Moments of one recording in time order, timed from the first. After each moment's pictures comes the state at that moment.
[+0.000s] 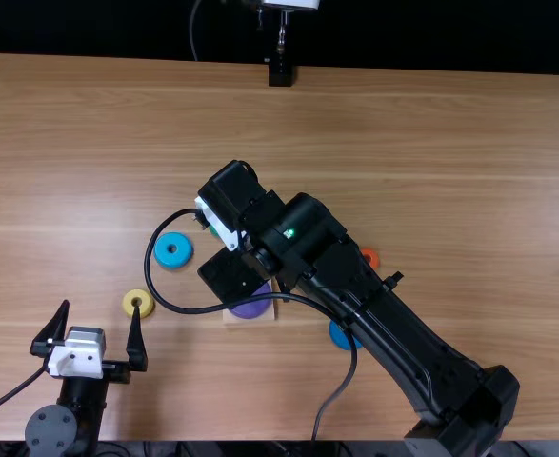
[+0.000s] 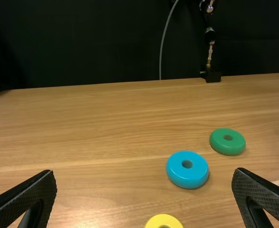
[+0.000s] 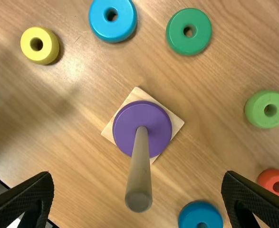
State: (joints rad) left arm -0.10 0.01 0.02 -0.07 -0.04 0.00; right arm 0.76 1.95 1.99 -1.28 -0.03 -0.01
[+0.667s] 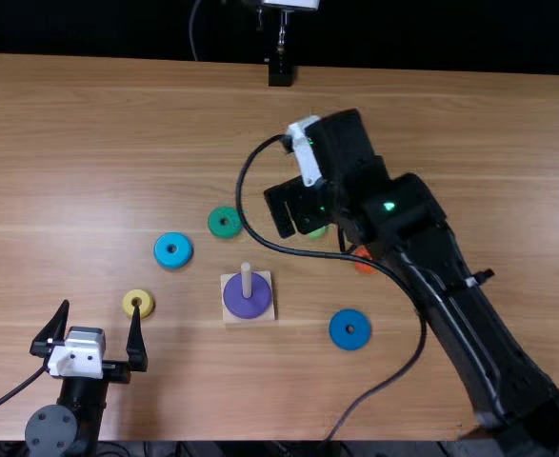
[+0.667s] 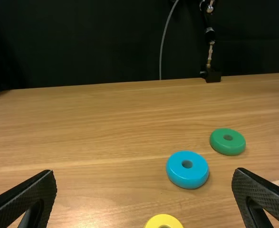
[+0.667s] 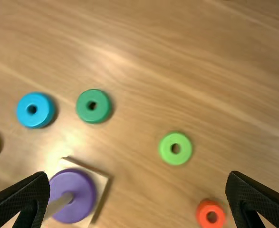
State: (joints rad) left arm -0.10 0.01 0.02 -0.07 -0.04 0.00; right arm 0.48 1.79 1.78 -0.93 -0.03 -0.01
